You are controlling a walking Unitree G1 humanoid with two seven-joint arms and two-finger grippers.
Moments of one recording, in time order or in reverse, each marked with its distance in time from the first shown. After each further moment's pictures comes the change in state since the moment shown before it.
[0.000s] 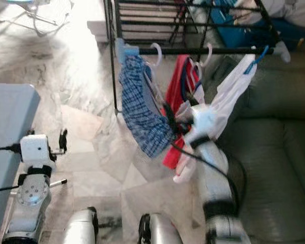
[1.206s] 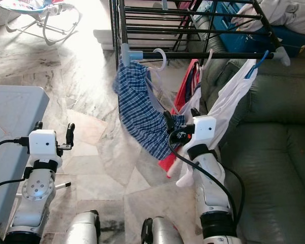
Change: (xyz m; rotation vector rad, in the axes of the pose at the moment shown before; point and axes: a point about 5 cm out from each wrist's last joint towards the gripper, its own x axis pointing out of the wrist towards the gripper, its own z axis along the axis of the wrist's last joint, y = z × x) left arm 0.007 -0.013 0.006 0.016 -0.028 -0.069; right arm -0.005 0.009 -0.003 0.017 0.058 -0.075
